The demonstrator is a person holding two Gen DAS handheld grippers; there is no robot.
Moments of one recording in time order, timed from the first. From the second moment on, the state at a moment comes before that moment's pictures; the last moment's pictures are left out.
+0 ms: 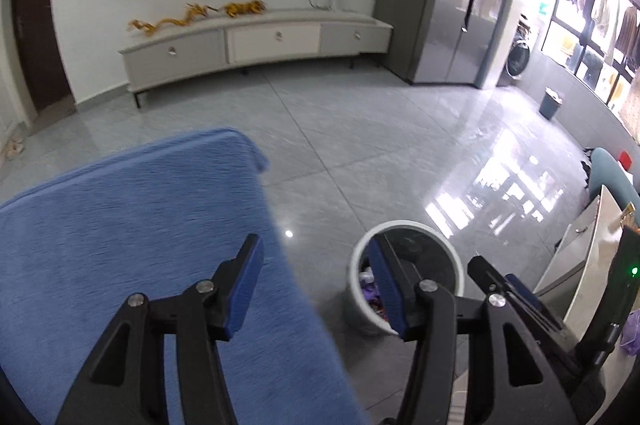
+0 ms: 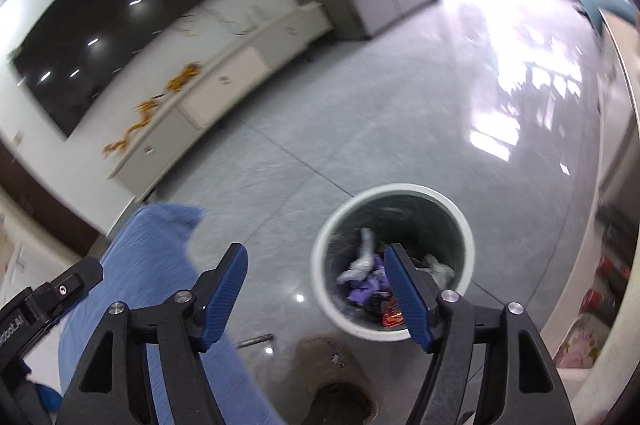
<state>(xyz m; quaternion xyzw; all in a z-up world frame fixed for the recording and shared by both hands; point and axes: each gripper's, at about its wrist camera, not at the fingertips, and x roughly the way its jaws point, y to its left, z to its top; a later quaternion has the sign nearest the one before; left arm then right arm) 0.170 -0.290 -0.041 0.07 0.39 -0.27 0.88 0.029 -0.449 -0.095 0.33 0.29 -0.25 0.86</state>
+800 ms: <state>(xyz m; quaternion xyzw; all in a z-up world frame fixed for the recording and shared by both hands) 0.049 -0.043 0.012 0.01 0.19 -0.05 0.98 -0.011 -0.216 -0.002 0.01 0.18 -0.12 0.98</state>
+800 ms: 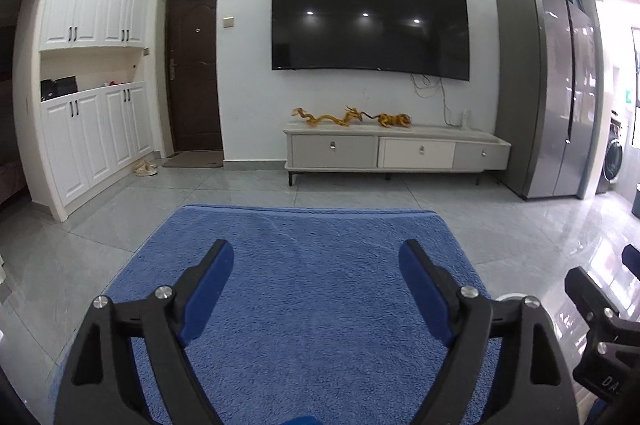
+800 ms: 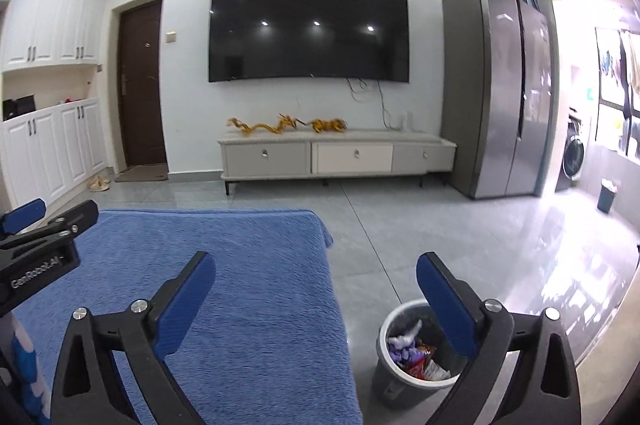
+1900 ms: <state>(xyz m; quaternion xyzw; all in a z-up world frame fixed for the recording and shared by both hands) 0.041 -0.033 -0.014 0.01 0.19 -0.06 0.98 -0.029 -0.208 -0.020 0.00 0.18 -0.15 0.97</state>
